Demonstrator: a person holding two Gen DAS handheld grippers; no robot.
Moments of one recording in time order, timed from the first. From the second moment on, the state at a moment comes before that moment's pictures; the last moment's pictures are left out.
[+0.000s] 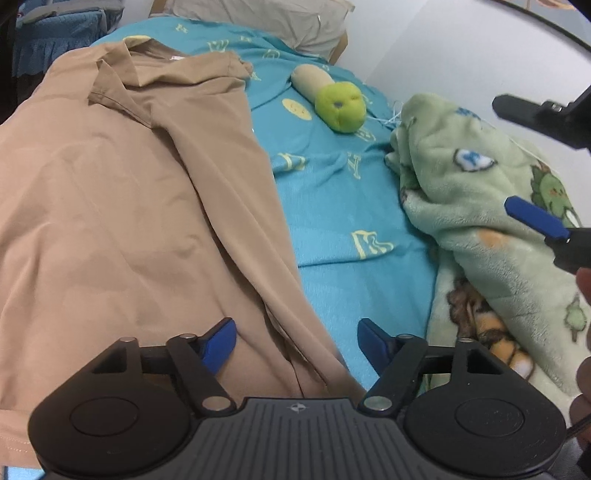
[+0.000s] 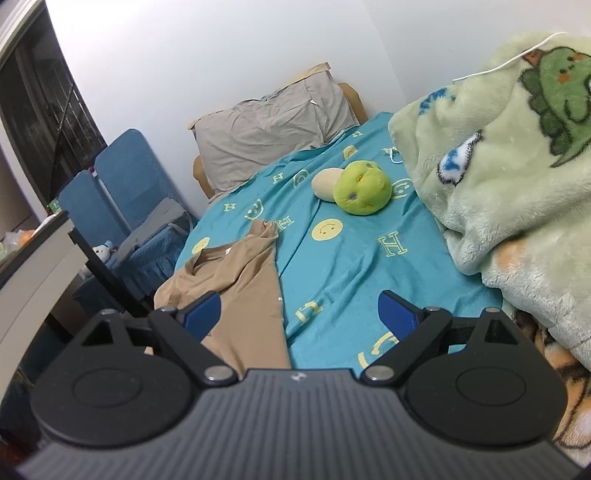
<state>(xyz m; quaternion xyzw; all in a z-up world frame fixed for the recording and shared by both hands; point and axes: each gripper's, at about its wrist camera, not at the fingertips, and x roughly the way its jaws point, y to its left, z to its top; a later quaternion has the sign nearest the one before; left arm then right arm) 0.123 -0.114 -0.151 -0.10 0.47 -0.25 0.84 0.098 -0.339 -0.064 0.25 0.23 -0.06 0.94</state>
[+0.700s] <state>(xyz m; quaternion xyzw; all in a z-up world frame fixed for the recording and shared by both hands) 0.143 -0.005 -0.107 -0.20 0.51 -0.23 0.80 0.104 -0.358 -0.078 0.29 0.26 -0.07 0.92</state>
